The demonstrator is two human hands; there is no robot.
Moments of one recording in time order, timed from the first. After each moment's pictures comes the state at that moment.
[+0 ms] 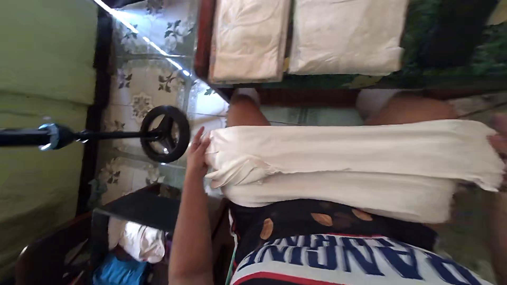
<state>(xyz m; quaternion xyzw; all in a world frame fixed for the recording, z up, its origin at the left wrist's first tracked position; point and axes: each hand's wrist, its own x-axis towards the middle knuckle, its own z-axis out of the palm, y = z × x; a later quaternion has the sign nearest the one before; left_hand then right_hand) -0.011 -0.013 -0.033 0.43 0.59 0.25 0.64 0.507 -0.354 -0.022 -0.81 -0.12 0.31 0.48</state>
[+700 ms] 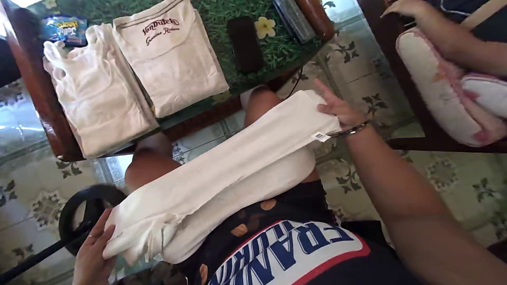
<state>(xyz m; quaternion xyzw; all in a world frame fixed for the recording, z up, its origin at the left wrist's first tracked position) -0.038 0.007 0.002 0.55 0.54 0.13 0.62 0.522 -0.402 -0.015 -0.65 -0.11 0.43 0.62</state>
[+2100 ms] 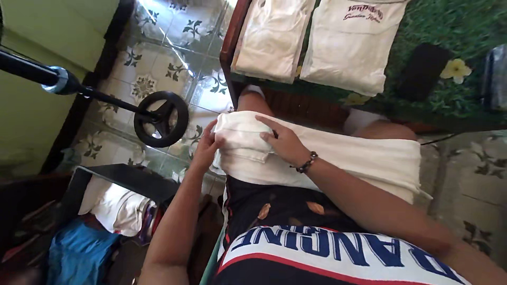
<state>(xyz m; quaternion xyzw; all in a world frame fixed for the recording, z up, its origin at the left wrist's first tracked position) -0.040 -0.067 -0.016 0.55 0.48 0.26 0.63 0.214 -0.136 0.046 -0.68 -0.47 0.49 0.28</state>
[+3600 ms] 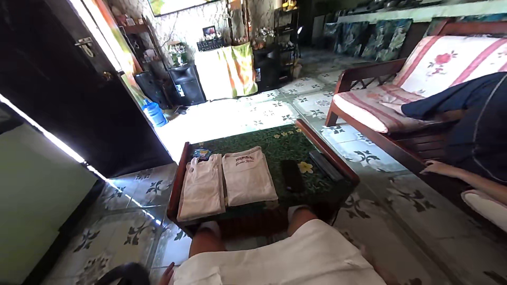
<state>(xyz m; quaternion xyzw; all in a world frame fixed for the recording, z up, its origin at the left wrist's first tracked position) 0.026 -0.016 0.013 0.35 0.61 0.22 0.67 0.453 -0.418 -0.070 -0.60 -0.02 0.42 0.68</state>
